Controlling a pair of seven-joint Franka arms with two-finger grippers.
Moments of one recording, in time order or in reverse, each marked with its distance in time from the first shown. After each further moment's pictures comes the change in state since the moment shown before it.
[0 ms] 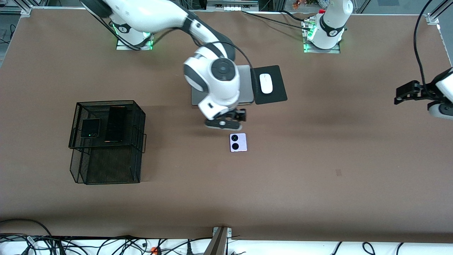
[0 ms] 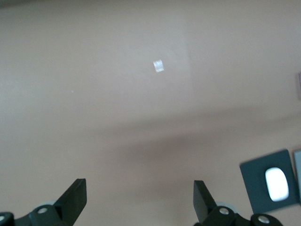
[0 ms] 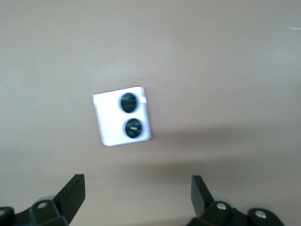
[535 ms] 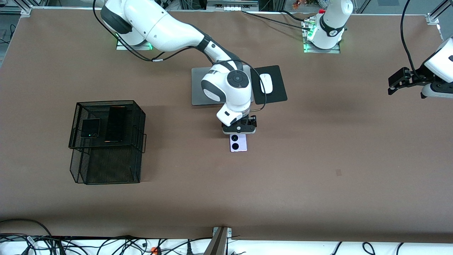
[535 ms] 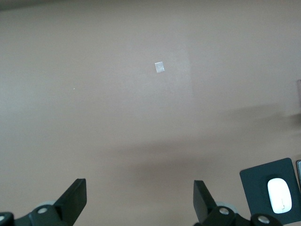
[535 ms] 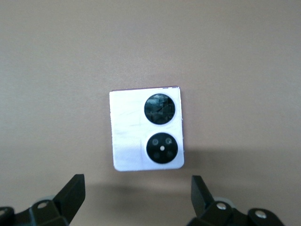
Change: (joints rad) left arm -0.095 -0.200 0.072 -0.264 -0.005 0.124 -0.058; right arm 0.049 0.151 -0.040 0.027 -0.121 0.171 0.000
